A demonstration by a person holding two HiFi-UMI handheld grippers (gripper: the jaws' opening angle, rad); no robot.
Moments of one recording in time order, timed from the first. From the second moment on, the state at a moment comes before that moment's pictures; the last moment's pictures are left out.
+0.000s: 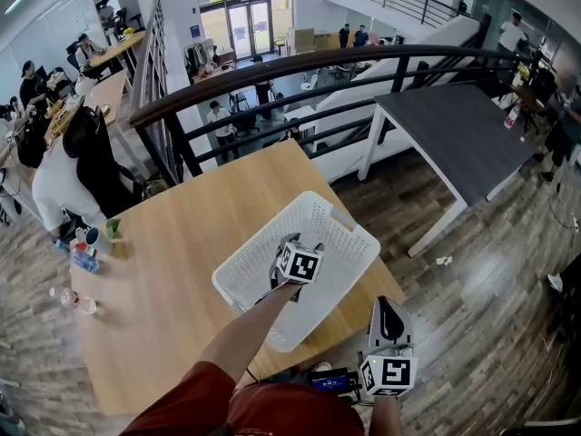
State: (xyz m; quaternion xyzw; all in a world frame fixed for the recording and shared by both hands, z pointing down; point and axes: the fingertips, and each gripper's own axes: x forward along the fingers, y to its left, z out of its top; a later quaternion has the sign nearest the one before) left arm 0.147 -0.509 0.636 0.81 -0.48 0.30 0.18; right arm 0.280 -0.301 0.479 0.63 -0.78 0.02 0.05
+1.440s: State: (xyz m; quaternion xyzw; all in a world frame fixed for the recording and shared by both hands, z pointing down) left arm 0.146 -0.504 0.636 0.81 -0.48 0.29 0.16; right arm 0.283 -0.302 0.472 0.63 -0.78 0.01 0.04
